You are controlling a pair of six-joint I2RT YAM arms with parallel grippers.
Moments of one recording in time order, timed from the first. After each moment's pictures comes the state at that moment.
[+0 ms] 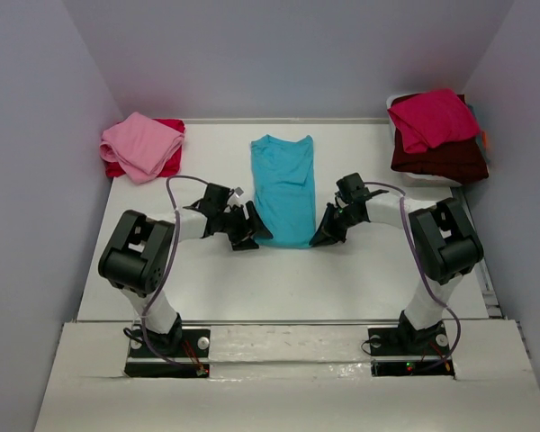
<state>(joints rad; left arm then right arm) -0.37 1.71 0.78 -0.05 0.59 -0.80 0.38 1.80 1.00 -0.40 -0.53 0.83</state>
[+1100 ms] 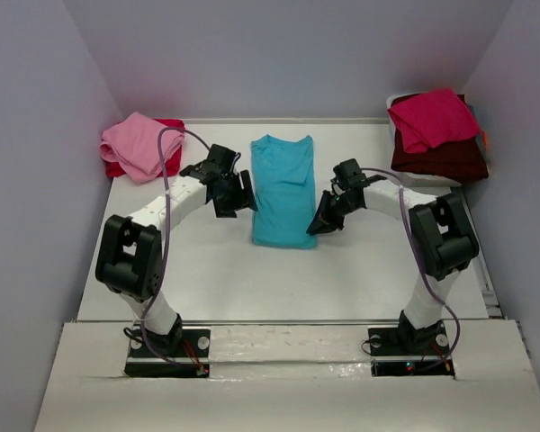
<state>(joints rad) -0.40 1.65 1.21 -0.60 0.16 -0.60 0.38 1.83 1.17 -0.52 -0.52 0.78</state>
